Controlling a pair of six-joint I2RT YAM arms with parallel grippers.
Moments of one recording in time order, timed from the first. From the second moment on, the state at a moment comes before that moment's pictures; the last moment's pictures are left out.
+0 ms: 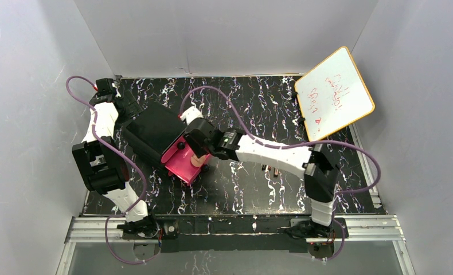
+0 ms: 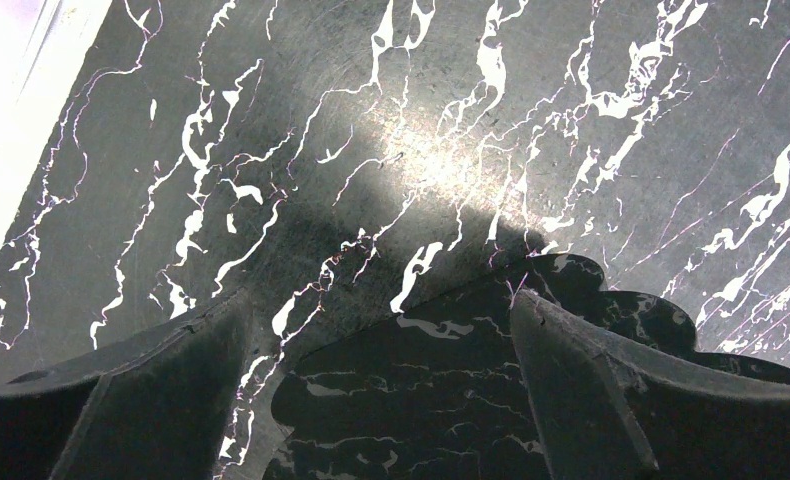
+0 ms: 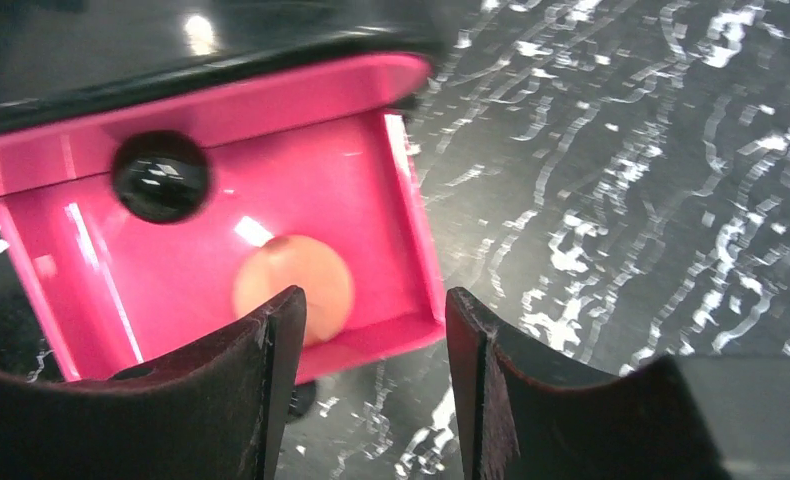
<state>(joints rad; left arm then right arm) 0.28 1.73 1.42 -0.66 -0.02 -0.30 1.16 1.88 1.62 -0.50 0.37 0.22</state>
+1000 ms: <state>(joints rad) 0.27 1.73 1.42 -0.66 -0.01 -0.30 0.58 1.37 0.81 -0.59 0.26 0.72</state>
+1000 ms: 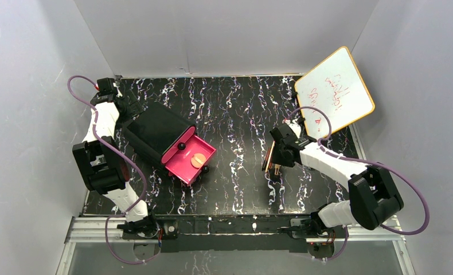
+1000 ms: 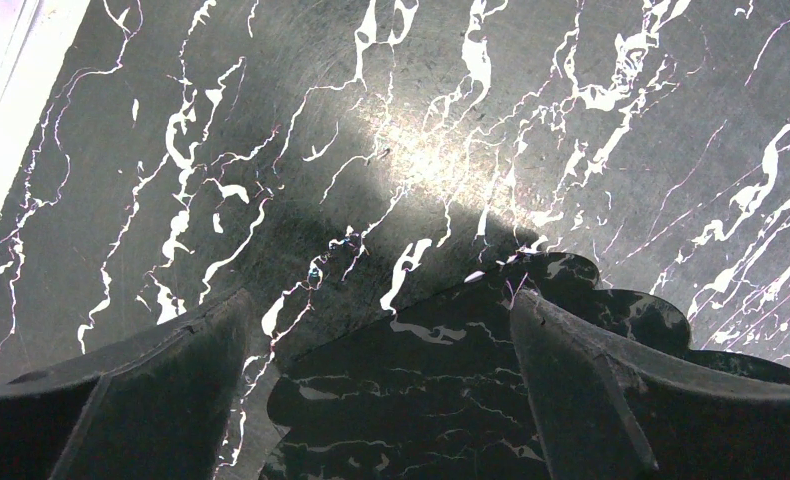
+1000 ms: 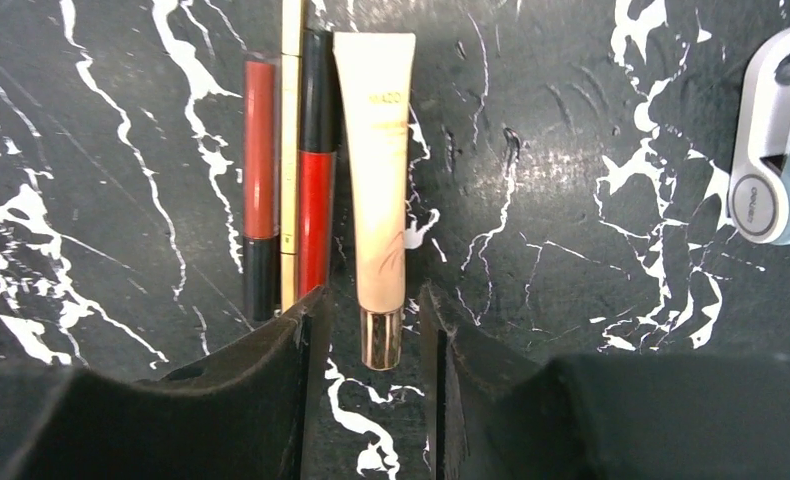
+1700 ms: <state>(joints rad) 0.27 1.73 1.42 -0.66 -0.01 -0.30 0.56 1.40 0.70 -0.46 0.24 0.74</state>
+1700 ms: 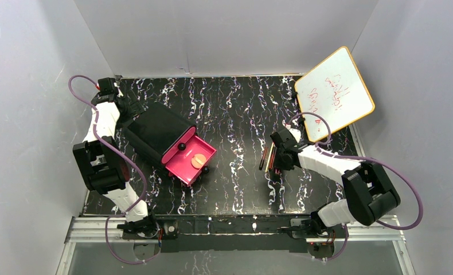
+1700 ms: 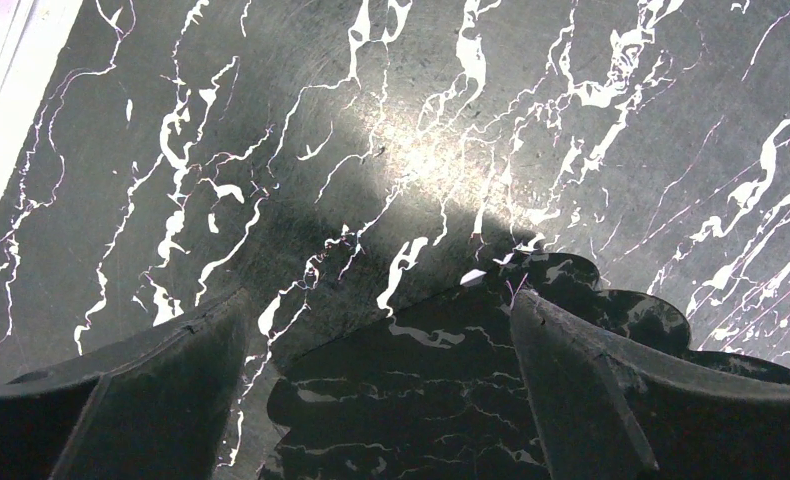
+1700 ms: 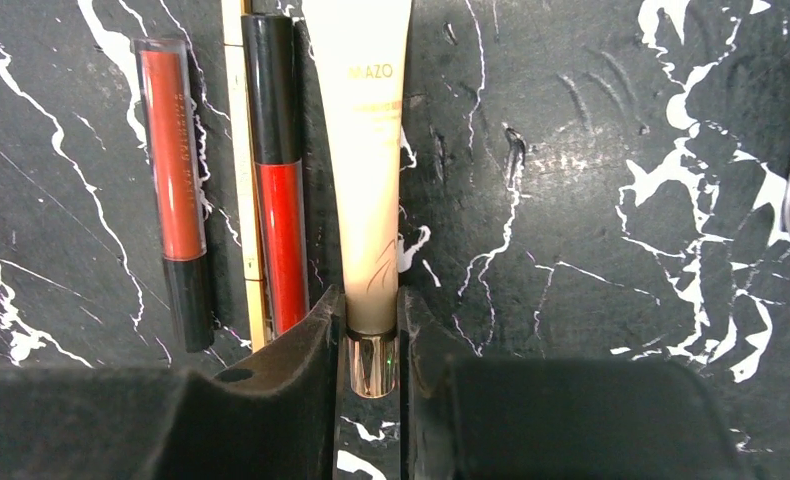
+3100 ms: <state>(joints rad) 0.26 1.73 1.42 -0.66 -0.01 -0.29 1.18 1.90 1.78 -0.97 -0.18 0.15</state>
